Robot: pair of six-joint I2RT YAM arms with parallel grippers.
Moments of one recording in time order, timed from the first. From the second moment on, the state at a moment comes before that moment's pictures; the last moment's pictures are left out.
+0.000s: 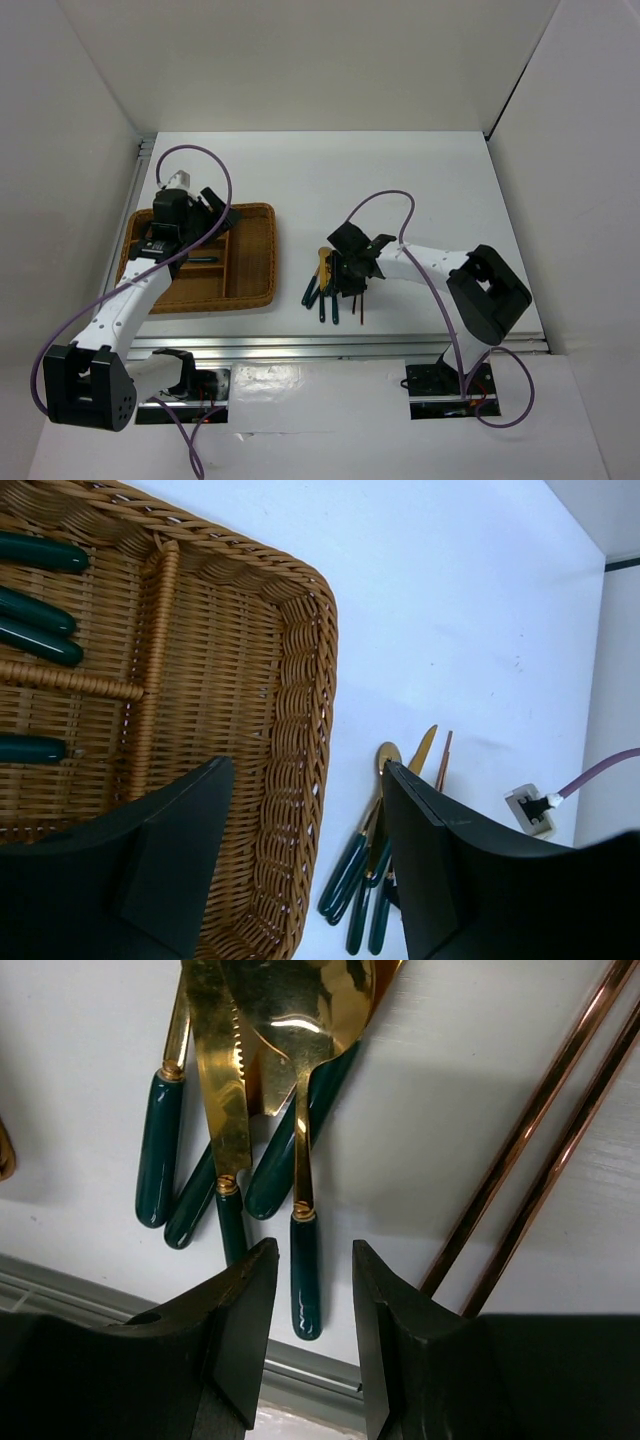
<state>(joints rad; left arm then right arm) -0.09 1.12 0.82 -0.24 0.16 -0.73 0.76 1.63 0.95 -0.46 -0.03 0.75</state>
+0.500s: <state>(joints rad) -0.09 1.12 0.81 -0.25 0.12 -0.66 0.77 1.69 0.95 -0.46 -0.03 0.78</state>
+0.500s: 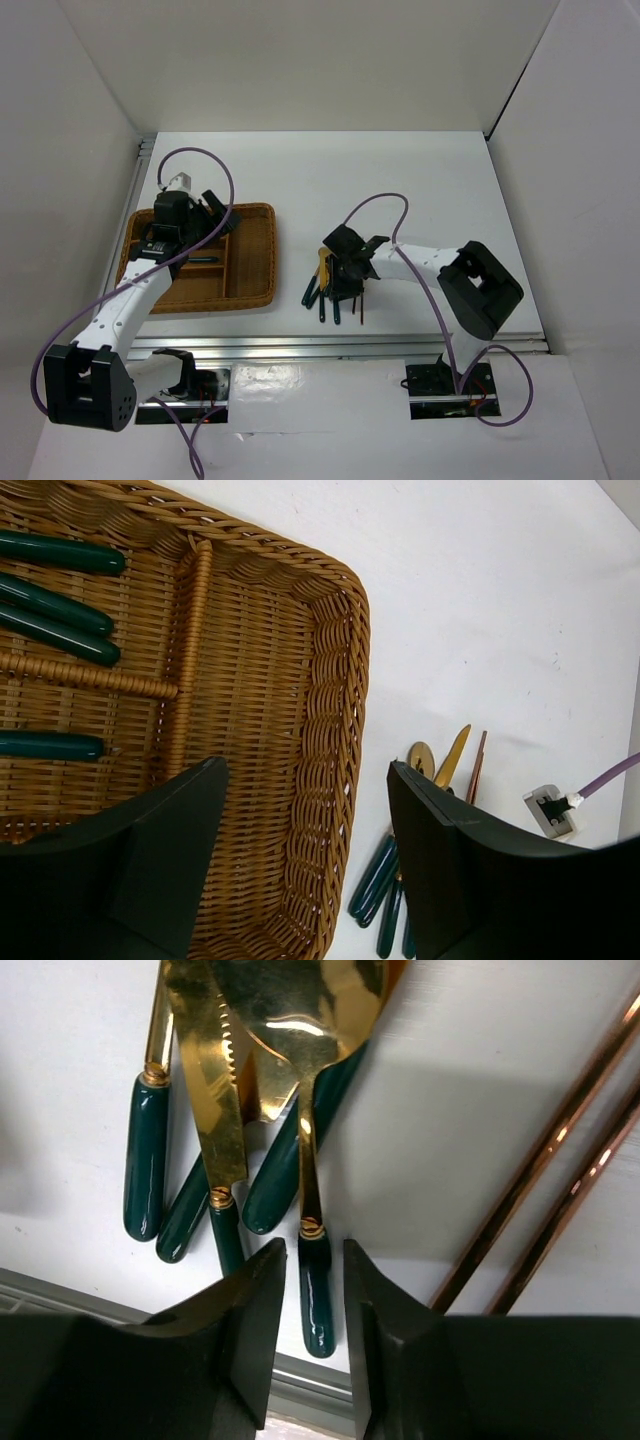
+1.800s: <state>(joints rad) -0.50 1.41 0.60 0.27 0.70 -0.62 0.78 1.55 1.15 -0.51 0.13 0.81</state>
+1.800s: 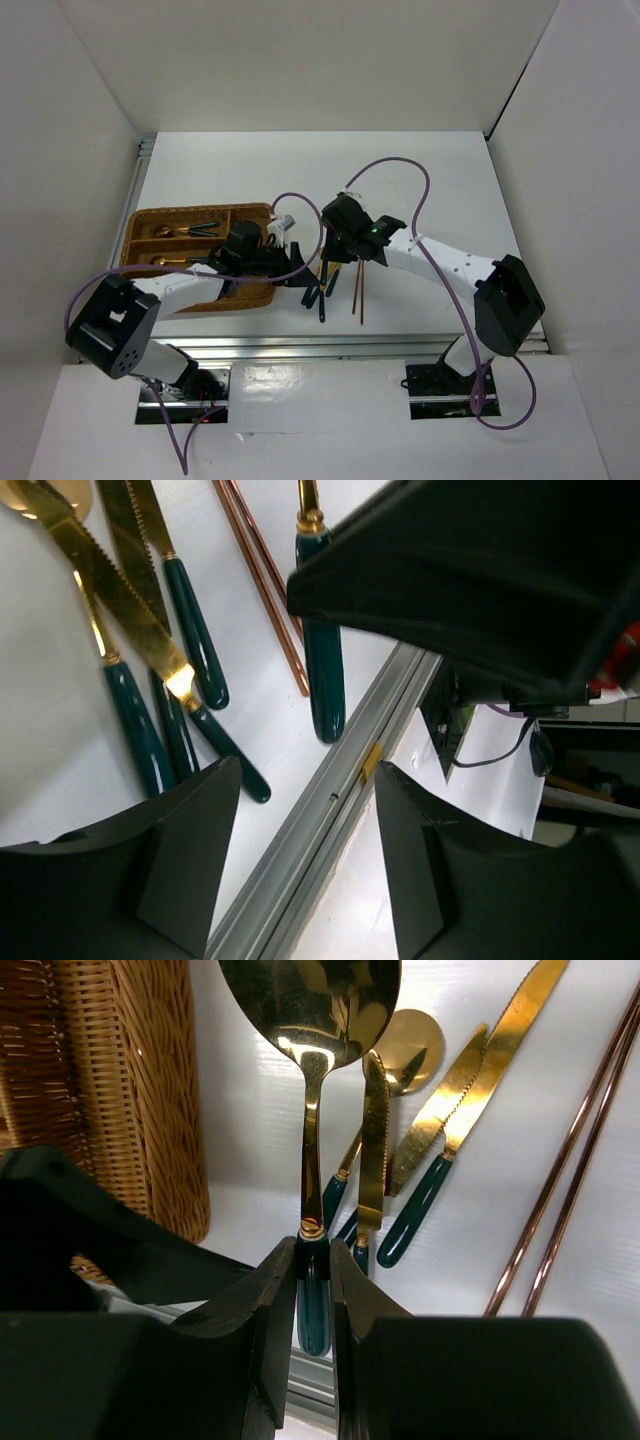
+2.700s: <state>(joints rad) -0.53 1.62 0.68 0.50 0.68 -0.77 0.78 1.56 1.15 -0.45 0.15 0.82</state>
